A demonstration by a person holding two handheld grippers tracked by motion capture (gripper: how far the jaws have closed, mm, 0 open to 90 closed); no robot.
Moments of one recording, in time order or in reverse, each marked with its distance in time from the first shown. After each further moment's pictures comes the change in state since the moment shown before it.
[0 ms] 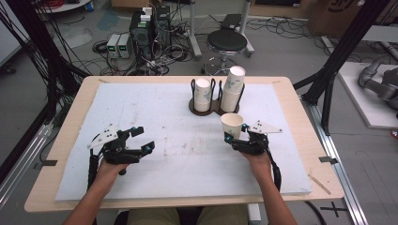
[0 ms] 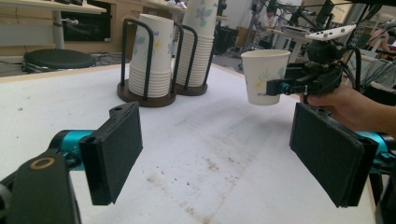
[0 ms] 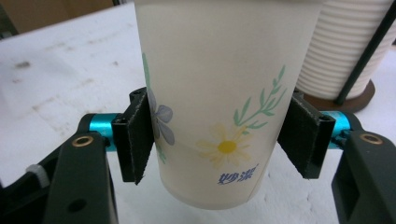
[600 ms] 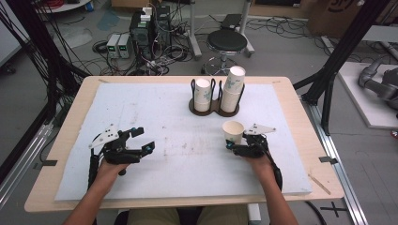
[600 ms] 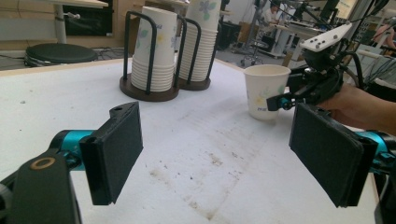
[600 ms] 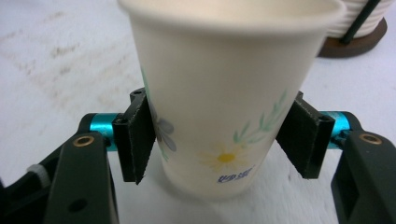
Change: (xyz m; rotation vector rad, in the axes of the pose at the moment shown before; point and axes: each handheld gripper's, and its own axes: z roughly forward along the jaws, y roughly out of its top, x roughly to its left) left arm 0.001 -0.001 0.001 0.016 0.012 -0.002; right arm -0.004 -0.011 0.001 0.211 -0.031 -0.049
